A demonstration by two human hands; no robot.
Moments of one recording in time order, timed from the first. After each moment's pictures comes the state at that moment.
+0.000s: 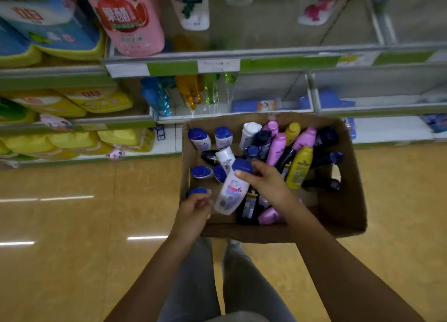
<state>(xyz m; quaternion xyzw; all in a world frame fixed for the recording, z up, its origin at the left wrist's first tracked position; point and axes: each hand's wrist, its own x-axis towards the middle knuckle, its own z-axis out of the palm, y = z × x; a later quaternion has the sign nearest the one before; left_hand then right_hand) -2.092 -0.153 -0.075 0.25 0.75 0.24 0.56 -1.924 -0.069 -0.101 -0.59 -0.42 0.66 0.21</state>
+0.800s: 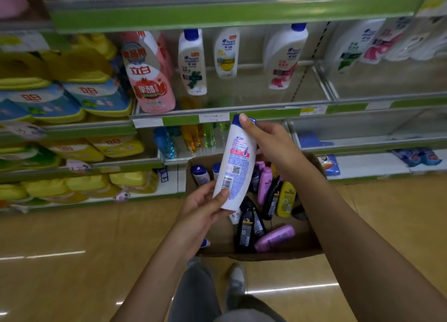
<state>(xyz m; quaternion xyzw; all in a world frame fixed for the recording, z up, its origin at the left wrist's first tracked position) -2.077 -0.152 0.059 0.25 0.51 0.45 0.69 -1.926 -0.029 0.099 -0.55 -0.53 0.57 0.30</state>
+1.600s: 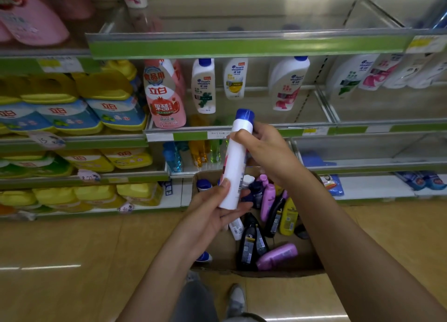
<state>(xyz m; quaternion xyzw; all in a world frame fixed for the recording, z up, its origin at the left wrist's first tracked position) -2.078 -0.144 0.103 0.18 0.45 0.49 0.73 -1.955 -0.037 0.148 -0.50 -0.54 0.59 0.34</state>
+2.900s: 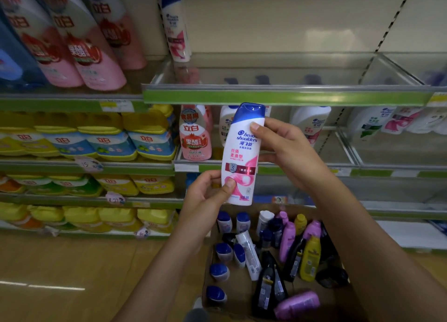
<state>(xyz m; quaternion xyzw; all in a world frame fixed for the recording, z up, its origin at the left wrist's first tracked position) -2.120 -0.115 0.166 0.39 0.58 0.53 0.47 -1.976 -0.009 0.212 -0.35 -0.60 0.61 0.38</state>
